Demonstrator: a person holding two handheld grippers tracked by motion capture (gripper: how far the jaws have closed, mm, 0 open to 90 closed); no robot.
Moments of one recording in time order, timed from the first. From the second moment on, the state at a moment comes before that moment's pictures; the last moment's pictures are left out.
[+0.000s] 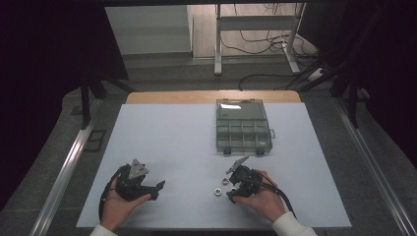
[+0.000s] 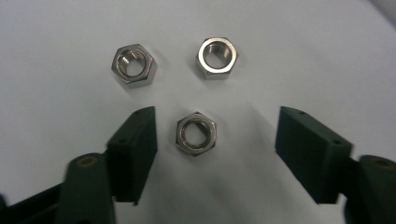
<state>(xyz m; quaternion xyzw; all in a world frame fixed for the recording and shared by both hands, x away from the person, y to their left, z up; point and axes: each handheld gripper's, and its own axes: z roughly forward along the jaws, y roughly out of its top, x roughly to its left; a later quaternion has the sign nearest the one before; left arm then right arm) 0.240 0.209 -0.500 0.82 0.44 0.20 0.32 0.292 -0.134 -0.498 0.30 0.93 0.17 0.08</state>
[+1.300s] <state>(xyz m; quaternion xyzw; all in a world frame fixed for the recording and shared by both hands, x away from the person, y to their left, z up) 0.240 0.209 -0.500 0.82 0.43 0.20 0.32 0.300 -0.137 -0.483 0.32 0.93 0.18 0.06</state>
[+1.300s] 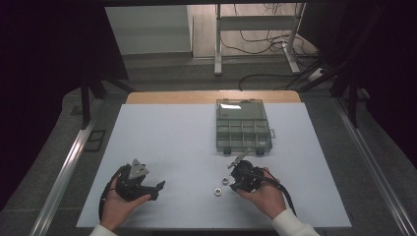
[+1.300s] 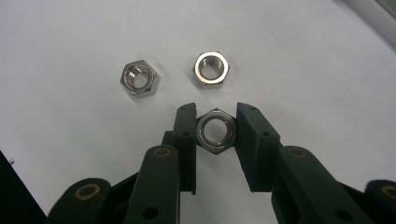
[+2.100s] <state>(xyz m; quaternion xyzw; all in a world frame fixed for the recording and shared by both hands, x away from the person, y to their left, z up) 0.241 0.209 -0.500 0.82 0.43 0.20 0.32 0.315 -0.137 -0.464 0.32 0.92 0.21 0.06</state>
